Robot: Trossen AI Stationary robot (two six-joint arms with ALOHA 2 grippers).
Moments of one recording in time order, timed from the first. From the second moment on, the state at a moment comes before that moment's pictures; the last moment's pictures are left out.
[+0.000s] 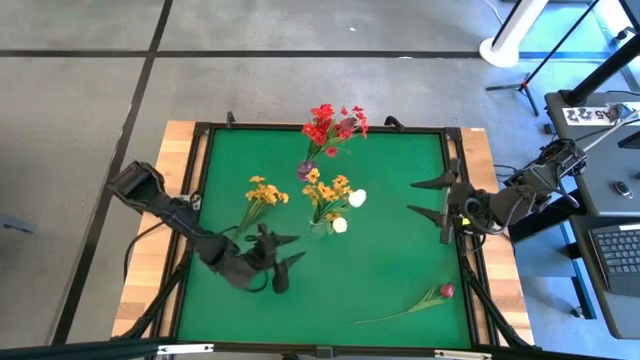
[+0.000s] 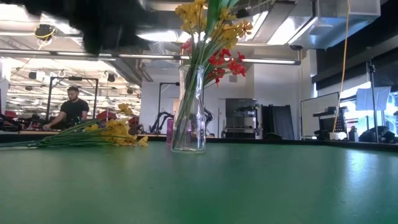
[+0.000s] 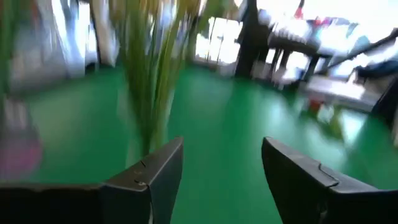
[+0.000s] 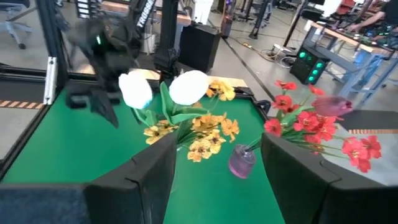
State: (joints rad) left arm -0.64 1.61 0.68 0.58 -1.05 -0.43; right arm 0.63 0.85 1.10 -0.60 0.79 0.08
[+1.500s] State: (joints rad) left arm -0.17 1.36 0.59 -0.78 -0.18 -1.28; right arm 0.63 0.86 1.10 -0.69 0.75 0.15
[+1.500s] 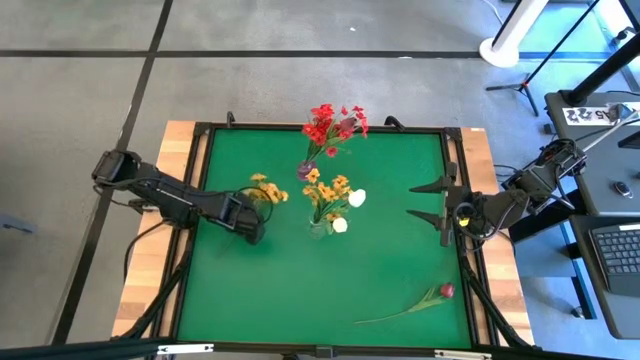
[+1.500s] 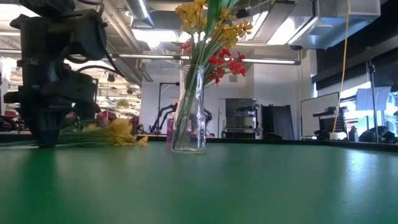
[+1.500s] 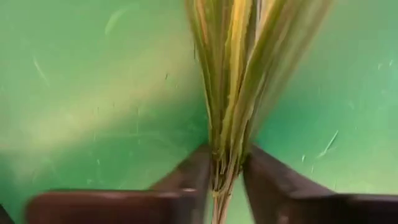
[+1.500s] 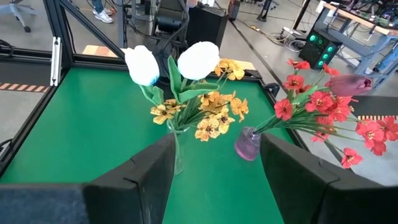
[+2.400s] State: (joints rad) left arm -0.65 1.16 0.84 -0.12 -1.41 -0.68; right arm 0.63 0.86 1.10 -0.69 0.75 0.15
